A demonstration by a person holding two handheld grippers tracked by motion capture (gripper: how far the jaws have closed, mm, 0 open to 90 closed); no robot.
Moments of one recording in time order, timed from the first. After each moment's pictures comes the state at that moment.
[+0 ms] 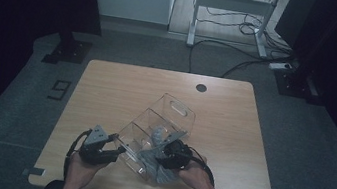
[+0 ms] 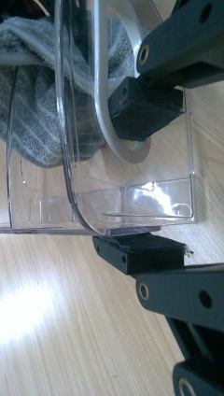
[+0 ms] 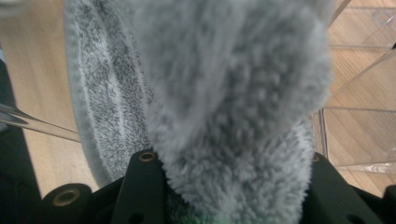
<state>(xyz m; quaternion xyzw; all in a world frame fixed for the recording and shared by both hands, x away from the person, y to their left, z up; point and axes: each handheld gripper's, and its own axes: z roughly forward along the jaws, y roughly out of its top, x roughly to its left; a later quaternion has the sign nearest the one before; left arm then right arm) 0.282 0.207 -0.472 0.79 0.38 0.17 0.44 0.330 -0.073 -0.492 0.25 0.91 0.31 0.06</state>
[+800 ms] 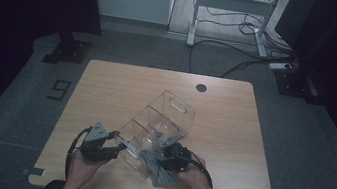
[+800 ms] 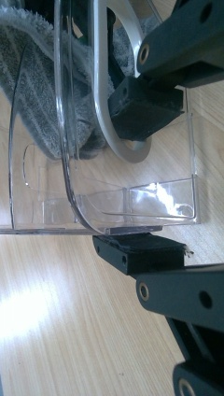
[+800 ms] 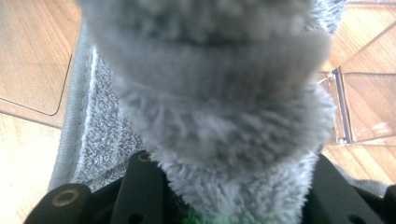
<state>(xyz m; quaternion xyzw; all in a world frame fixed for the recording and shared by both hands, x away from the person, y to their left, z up) 0.291 0.209 -0.475 0.79 0.38 0.17 0.45 0.334 -0.073 -0.519 0.27 0.92 0.29 0.07</state>
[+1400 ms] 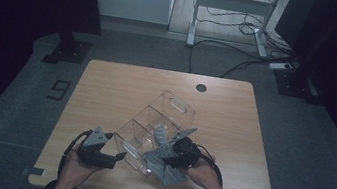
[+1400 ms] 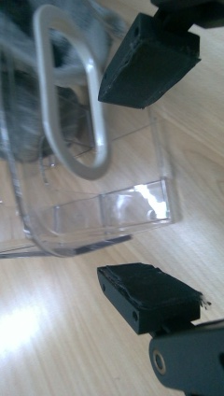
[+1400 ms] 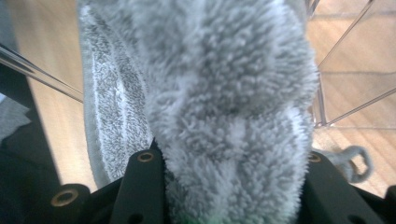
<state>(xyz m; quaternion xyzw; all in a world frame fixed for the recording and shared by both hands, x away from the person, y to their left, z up) 0.282 0.218 -0.476 0.83 0.34 0.17 0.41 0.333 -0.097 -0.477 0.27 0.91 0.32 0.02</state>
